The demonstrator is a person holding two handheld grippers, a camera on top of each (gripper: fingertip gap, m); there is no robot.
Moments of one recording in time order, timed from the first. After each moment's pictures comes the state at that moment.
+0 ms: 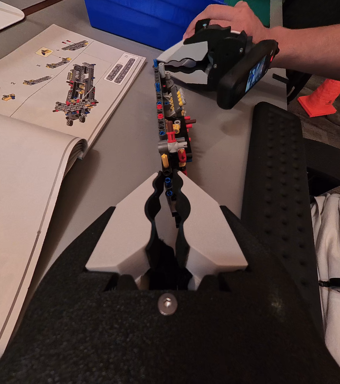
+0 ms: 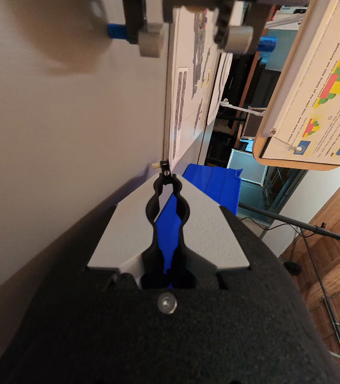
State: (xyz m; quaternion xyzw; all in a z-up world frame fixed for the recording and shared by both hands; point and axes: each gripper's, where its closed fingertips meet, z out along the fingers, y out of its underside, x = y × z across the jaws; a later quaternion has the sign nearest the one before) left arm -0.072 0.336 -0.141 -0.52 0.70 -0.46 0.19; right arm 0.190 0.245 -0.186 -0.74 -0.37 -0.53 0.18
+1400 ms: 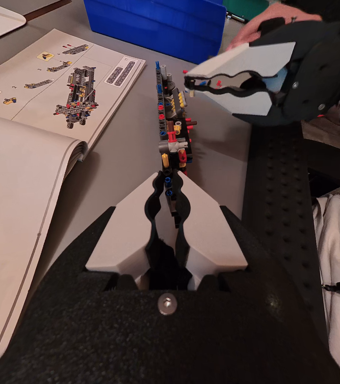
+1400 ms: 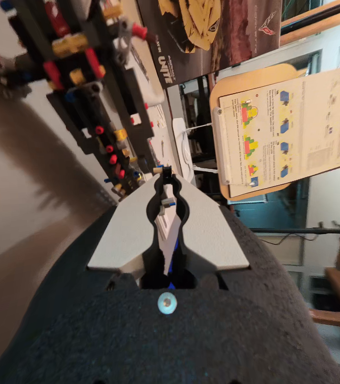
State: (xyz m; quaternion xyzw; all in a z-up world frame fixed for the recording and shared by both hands) left arm -0.071 0.335 -0.140 -0.51 0.70 -0.46 0.20; right arm 0.030 0.285 -0.116 -0.73 -0.30 -0.48 0.38
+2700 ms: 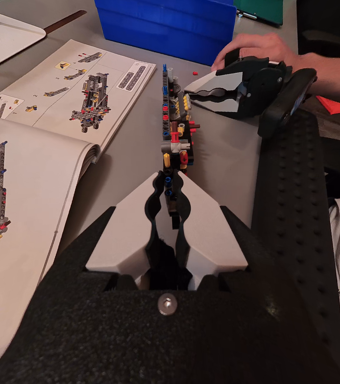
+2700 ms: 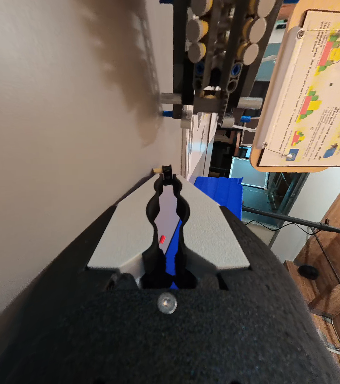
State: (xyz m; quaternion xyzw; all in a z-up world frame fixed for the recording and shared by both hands) left arm -0.068 0.343 -0.138 -0.51 0.70 -0.45 0.23; right arm 0.124 0.235 -0.195 -0.74 -0.35 -0.52 0.24
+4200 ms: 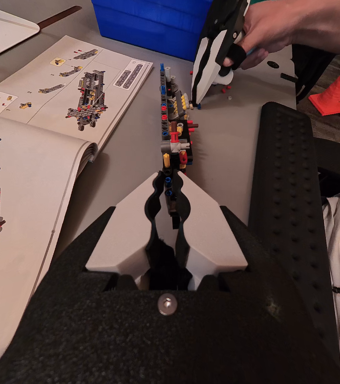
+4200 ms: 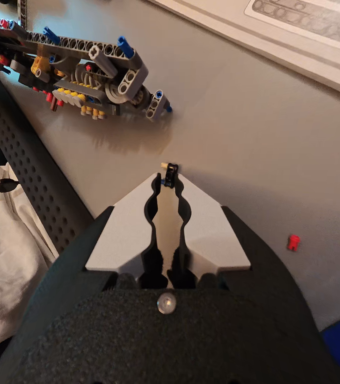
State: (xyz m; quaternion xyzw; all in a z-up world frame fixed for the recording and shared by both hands) left arm -0.070 0.343 -0.139 -0.51 0.70 -0.45 0.22; right arm 0.090 0.215 -0.202 -0.94 0.06 0.26 0.21
